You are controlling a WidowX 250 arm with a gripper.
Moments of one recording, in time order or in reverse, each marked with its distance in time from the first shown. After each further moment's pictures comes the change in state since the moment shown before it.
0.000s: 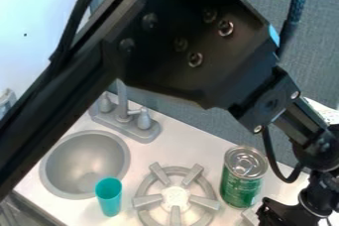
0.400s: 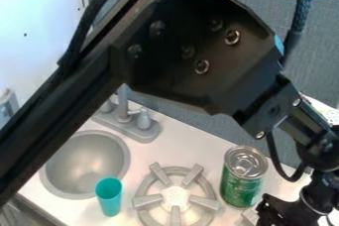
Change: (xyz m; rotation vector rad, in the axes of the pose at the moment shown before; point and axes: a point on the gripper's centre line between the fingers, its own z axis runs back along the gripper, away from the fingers) arm 0.005 0.004 0.001 0.038 0.007 0.026
